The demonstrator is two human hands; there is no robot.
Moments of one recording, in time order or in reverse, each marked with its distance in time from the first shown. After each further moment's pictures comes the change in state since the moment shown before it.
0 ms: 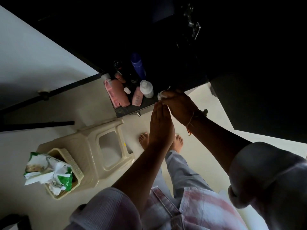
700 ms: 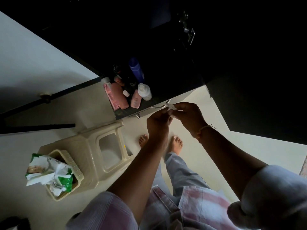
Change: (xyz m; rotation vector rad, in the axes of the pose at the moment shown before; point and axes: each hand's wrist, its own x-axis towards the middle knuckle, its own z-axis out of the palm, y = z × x) left_hand 0.011 0.030 -0.028 -1.372 0.099 -0.701; right_hand -0.049 -0.014 -0.023 0.635 0.086 0.467
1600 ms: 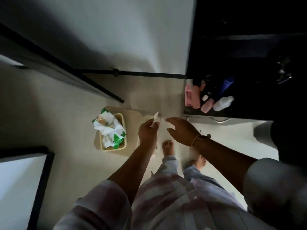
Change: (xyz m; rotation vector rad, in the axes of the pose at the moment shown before) left_hand -0.059 0.048 -0.252 0.345 0.573 0.129; right_hand -0.076 -0.094 0.205 -0.857 -0.646 -0.423
